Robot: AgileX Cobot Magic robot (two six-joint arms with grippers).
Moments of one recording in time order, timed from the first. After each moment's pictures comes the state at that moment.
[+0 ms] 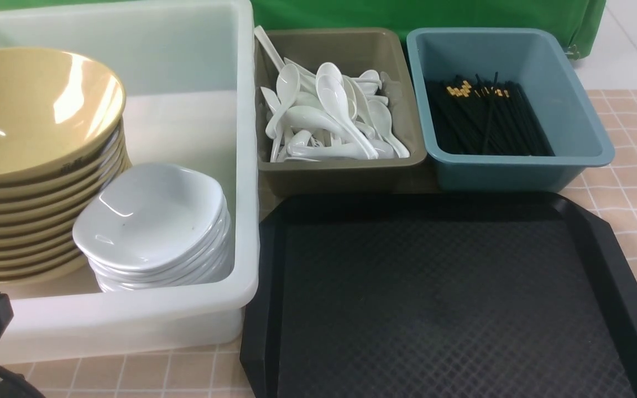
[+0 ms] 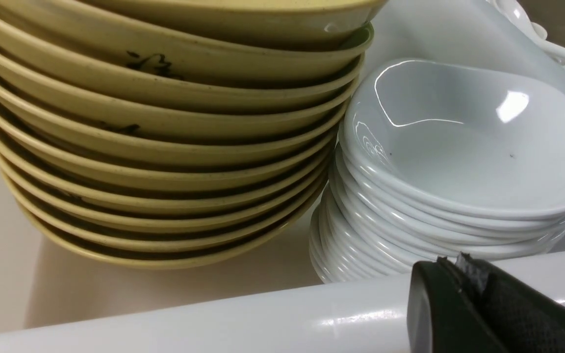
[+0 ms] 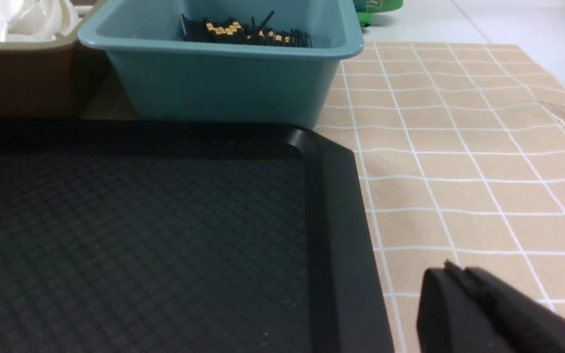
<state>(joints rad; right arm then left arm) -0.06 -0.01 0.03 0.03 0.33 -0.03 0.02 0.27 -0.34 -0.22 0.54 0.19</state>
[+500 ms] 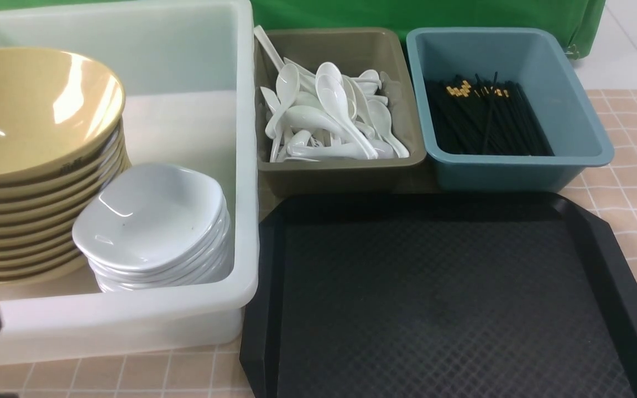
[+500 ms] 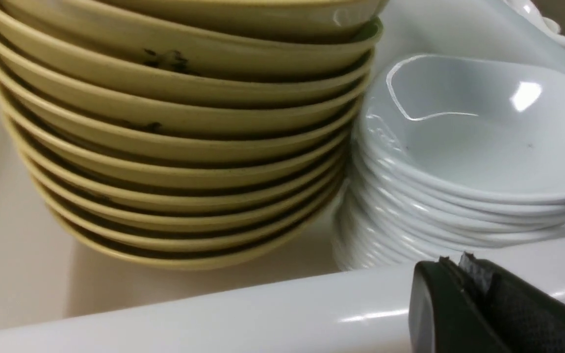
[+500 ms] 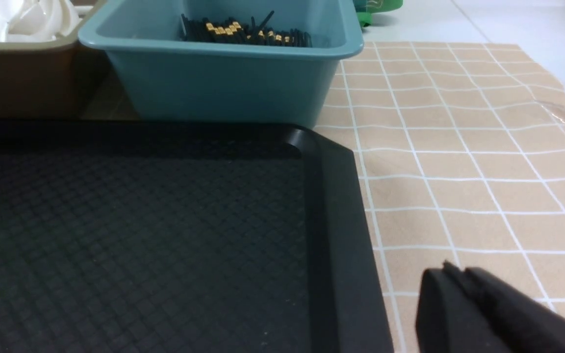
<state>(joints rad) -0.06 -0.01 0.03 0.03 0.33 -0.03 0.02 0.17 -0.29 -0.13 0.53 0.17</state>
